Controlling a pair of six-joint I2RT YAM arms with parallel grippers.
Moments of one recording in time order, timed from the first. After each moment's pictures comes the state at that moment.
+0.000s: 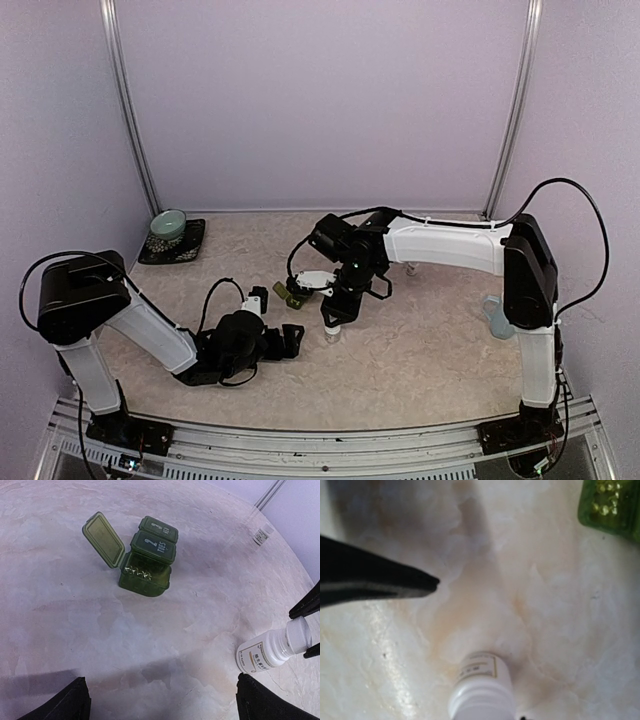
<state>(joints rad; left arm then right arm) -1.02 1.80 0.51 0.76 -0.42 -0.69 0.93 2.09 1.75 -0.92 -0.12 -0.39</state>
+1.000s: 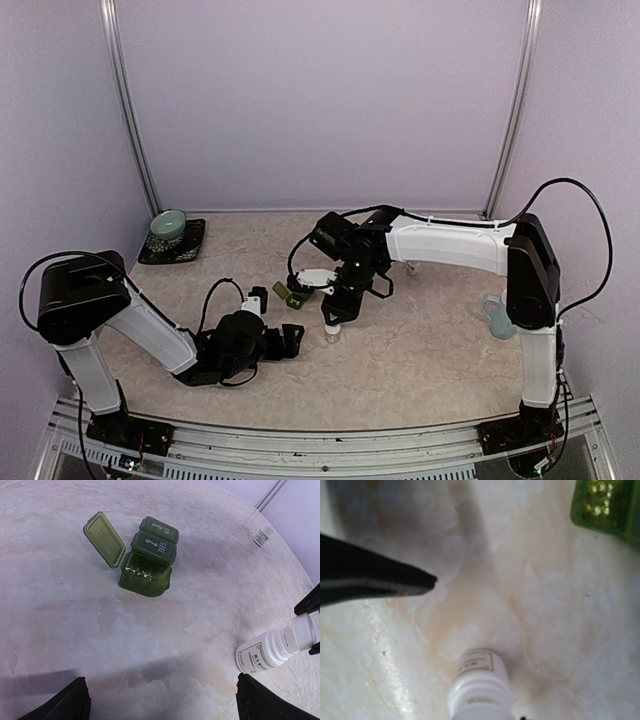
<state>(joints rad) -1.03 1.80 0.51 0.76 -0.43 -0.70 0.93 2.08 1.75 -0.92 -0.11 -0.39</state>
